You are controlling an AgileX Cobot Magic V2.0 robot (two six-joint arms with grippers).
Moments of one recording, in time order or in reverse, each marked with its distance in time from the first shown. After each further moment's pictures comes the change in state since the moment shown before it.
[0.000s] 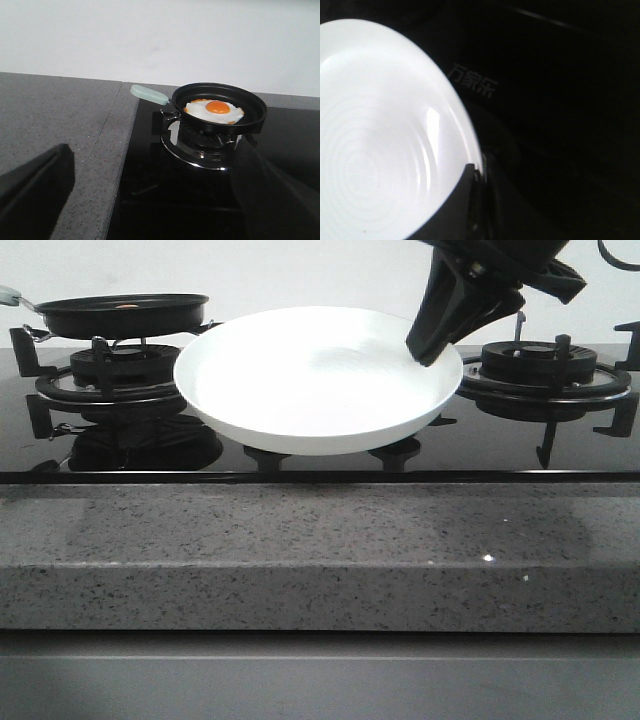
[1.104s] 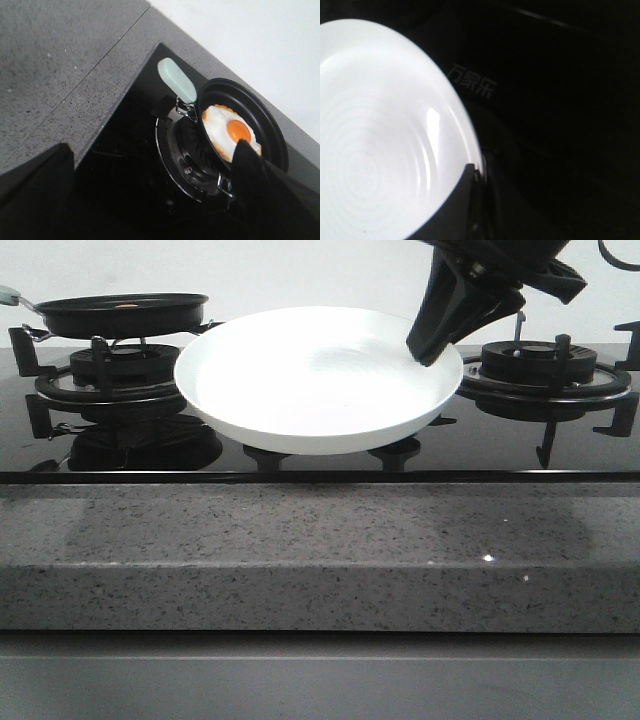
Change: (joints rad) left arm 0.220 0.670 -0.459 -0.427 0.241 -0.106; right arm 0.000 0.000 0.000 0.002 0.000 -0.002
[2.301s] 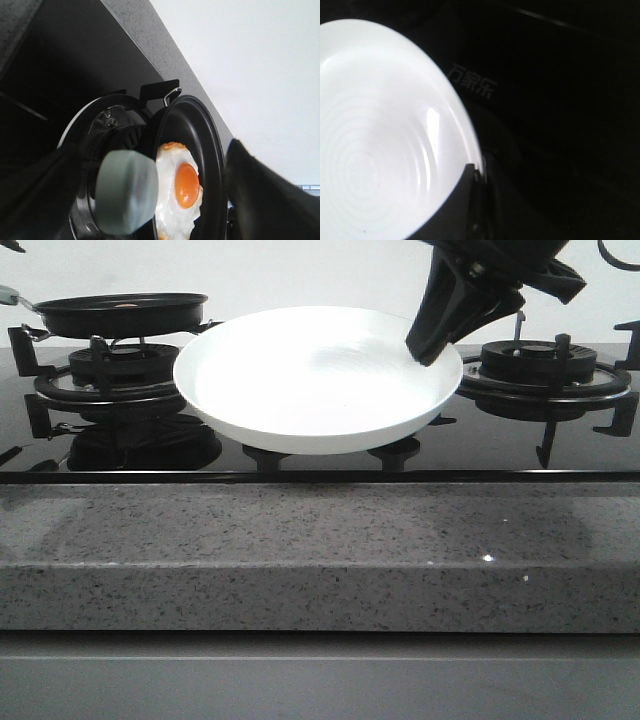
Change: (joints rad) left arm 0.111 0.768 -0.497 -0.830 0.422 0.572; right arm 0.000 0.000 0.000 0.002 0.000 0.000
